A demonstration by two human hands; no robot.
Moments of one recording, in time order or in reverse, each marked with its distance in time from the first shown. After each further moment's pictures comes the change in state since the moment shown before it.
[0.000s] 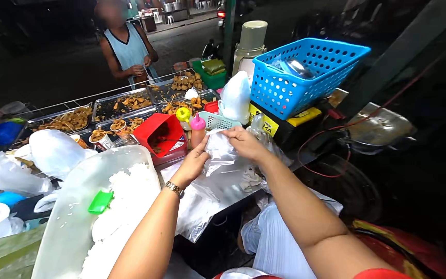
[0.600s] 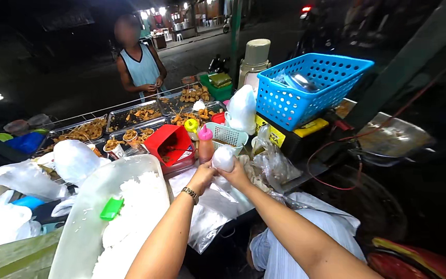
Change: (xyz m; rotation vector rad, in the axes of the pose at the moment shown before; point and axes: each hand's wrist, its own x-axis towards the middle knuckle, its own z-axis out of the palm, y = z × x) left_hand 0.014 -0.018 0.019 -0.160 0.092 -0.267; right_hand -0.006 0.067 0.098 0.371 0.277 -0.022
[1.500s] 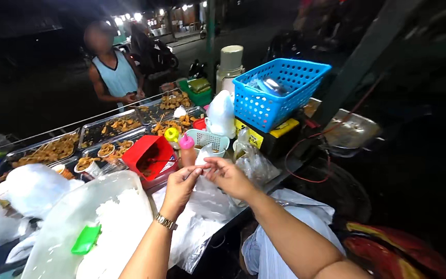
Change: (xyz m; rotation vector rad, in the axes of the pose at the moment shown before) left_hand -0.024 0.011 -0.008 -0.176 0.071 0.584; right_hand -0.019 -0.103 -0.043 -0.024 -0.230 -0.049
